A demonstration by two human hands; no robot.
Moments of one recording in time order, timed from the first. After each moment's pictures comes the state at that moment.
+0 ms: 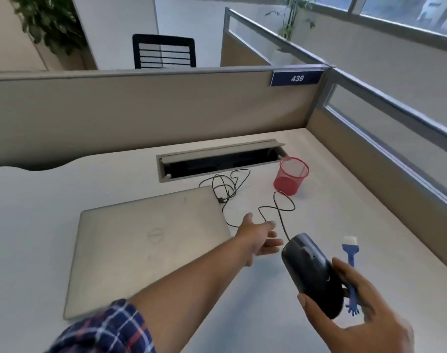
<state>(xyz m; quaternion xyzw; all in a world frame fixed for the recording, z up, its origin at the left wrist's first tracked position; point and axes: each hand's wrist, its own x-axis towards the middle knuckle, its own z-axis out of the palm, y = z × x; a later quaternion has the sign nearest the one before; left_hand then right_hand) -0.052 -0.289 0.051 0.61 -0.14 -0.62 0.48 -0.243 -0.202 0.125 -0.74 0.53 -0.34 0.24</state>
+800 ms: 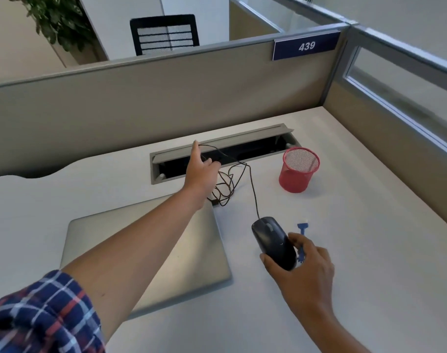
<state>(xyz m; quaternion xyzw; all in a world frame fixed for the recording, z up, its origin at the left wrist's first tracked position) 0.065 -0.369 0.074 0.73 -0.25 -0.32 0.55 -0.192 -0.318 0.014 -0.69 0.57 -0.30 0.33</state>
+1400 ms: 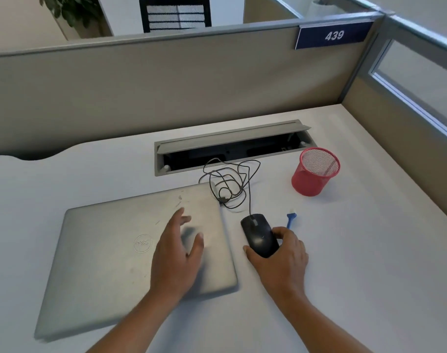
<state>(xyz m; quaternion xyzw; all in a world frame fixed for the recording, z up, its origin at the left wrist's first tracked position) 0.034 -0.220 -0.004 0.84 -0.33 -0.11 0.42 -0.132 -0.339 -0.023 -0.71 0.56 -0.25 0.35</state>
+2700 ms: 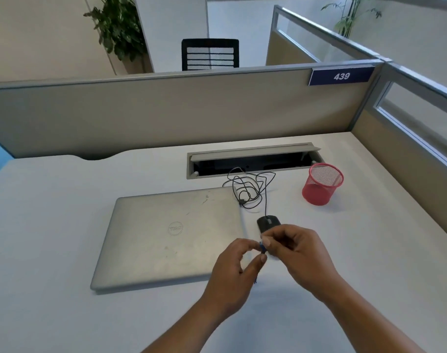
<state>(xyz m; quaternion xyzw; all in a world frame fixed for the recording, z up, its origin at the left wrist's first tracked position) -0.057 -0.189 0.047 0.75 -0.40 -0.27 0.47 -0.166 -0.308 0.096 -0.75 0.34 -0.19 0.53</state>
